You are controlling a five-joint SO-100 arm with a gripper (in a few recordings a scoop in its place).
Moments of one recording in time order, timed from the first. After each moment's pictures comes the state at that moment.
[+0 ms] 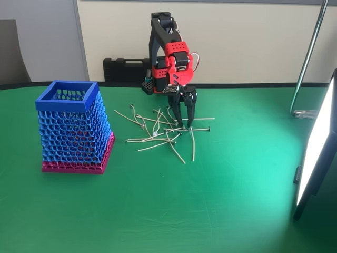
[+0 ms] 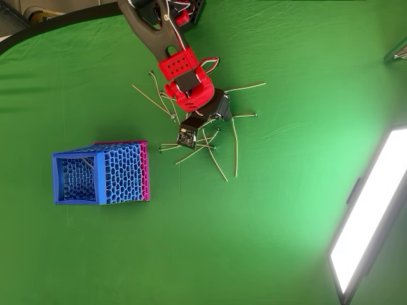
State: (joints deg) arm -18.2 93.2 114.2 47.4 -46.6
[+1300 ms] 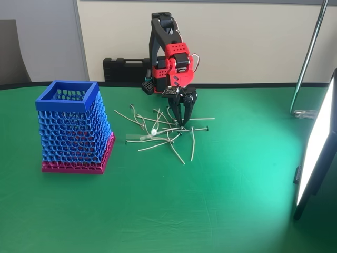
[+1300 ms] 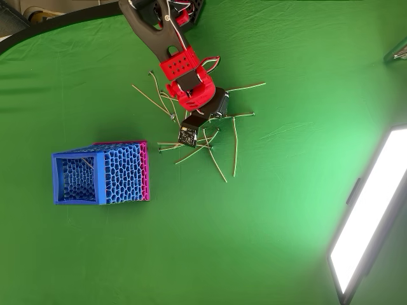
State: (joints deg) arm -19.1 92.9 115.8 46.7 -45.7
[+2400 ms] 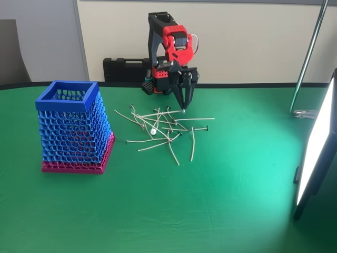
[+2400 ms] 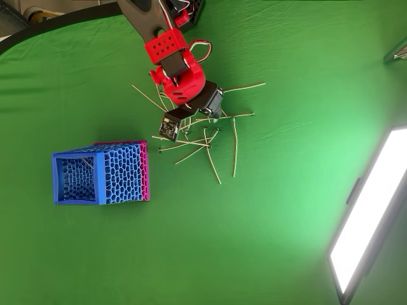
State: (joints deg) arm -19.0 109.3 109.0 59.2 -37.9
